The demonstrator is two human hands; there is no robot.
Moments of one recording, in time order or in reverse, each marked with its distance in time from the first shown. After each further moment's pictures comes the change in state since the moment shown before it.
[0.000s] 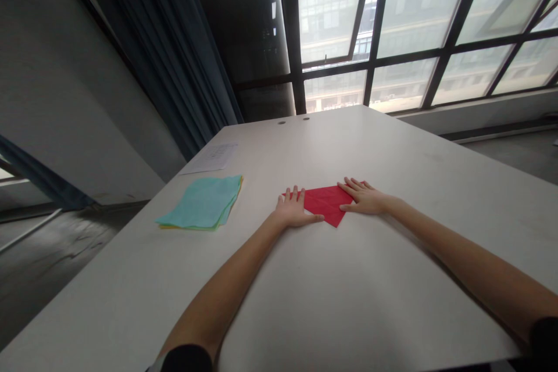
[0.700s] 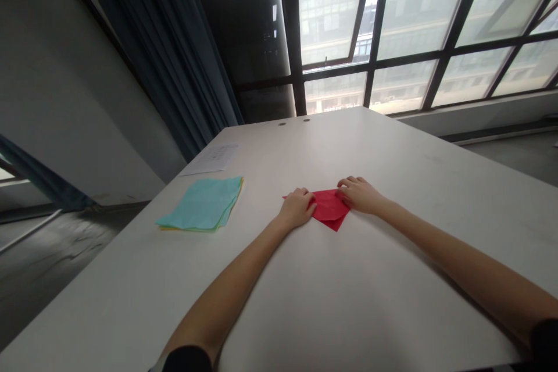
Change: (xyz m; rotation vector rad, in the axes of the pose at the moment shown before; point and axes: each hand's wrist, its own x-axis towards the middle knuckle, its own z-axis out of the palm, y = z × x) left_hand 0.003 0.007 -0.002 0.001 0.437 0.297; right_hand 0.002 -0.033 -0.023 -0.219 0.254 -0.182
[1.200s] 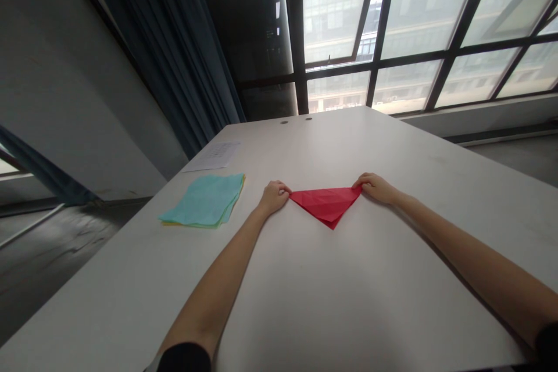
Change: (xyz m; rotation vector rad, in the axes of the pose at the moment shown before) left_hand -0.011 -0.083 -0.001 -0.177 0.165 -0.209; right_hand -0.006 0.063 0.023 0.391 0.109 0.110
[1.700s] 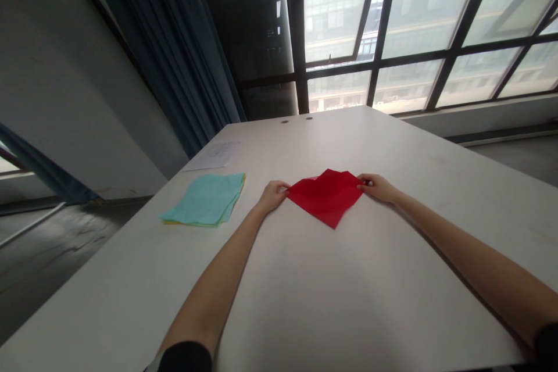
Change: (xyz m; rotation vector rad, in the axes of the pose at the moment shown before) left_hand 0.003 -0.011 -0.001 -0.247 -0.011 0.013; right_hand -0.002 0.013 0.010 0.174 0.045 0.120
